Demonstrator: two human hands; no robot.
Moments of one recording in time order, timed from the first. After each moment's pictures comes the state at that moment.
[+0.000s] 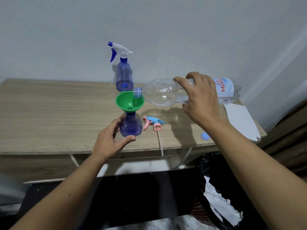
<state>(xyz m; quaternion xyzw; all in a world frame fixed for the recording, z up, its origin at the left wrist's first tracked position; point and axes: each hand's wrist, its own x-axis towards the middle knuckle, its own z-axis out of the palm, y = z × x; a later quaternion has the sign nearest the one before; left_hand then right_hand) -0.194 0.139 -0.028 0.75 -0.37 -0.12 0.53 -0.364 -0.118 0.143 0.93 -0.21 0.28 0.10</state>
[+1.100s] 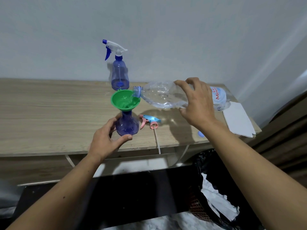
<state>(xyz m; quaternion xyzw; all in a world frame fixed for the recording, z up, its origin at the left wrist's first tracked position) -0.195 0.137 -0.029 0.77 -0.36 -0.11 0.52 -0.378 -0.120 0.124 0.93 -0.23 0.27 0.01</state>
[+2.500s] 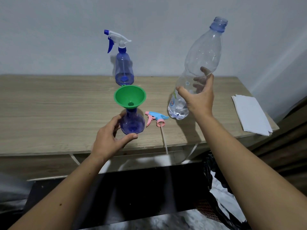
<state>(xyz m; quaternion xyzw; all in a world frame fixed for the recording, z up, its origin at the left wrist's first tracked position) -0.193 0.138 -0.027 0.76 -0.37 -0.11 0.52 -0.332 -0.132 0.085 0.72 -0.34 0.44 -0.42</state>
